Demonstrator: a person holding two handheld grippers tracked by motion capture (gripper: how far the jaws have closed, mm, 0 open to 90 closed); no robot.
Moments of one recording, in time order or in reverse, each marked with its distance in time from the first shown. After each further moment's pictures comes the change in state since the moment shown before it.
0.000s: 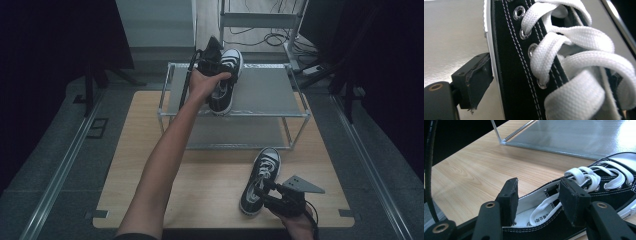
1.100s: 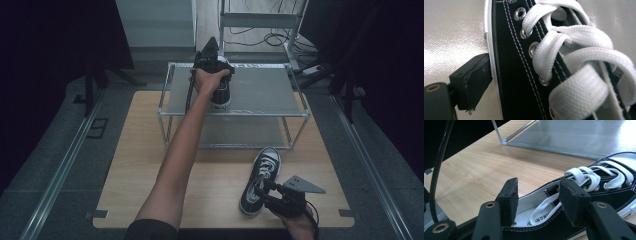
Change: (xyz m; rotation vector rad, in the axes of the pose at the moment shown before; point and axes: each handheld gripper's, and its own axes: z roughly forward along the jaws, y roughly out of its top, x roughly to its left) left arm 0.019 0.021 0.042 0.080 0.165 -0.172; right arm 0.000 0.000 -0.001 -0.003 0.004 0.005
